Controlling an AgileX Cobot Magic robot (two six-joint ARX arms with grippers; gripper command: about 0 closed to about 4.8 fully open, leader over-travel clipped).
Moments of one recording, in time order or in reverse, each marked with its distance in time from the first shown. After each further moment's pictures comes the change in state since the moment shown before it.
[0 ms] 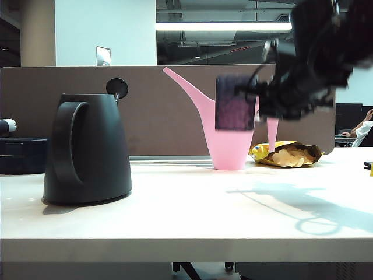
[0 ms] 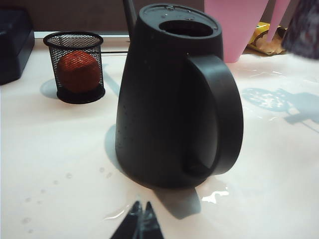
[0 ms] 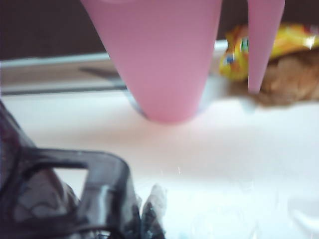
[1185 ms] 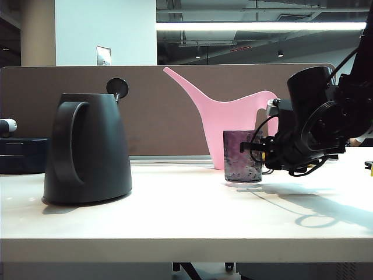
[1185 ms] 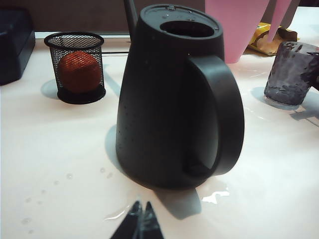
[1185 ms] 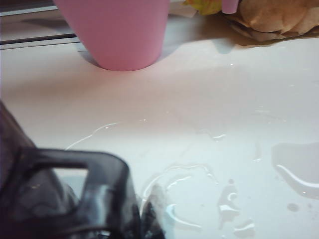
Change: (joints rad) left arm 0.000 0.000 0.000 0.001 0.000 0.000; right arm -0.037 0.273 0.000 0.200 0.033 -0.007
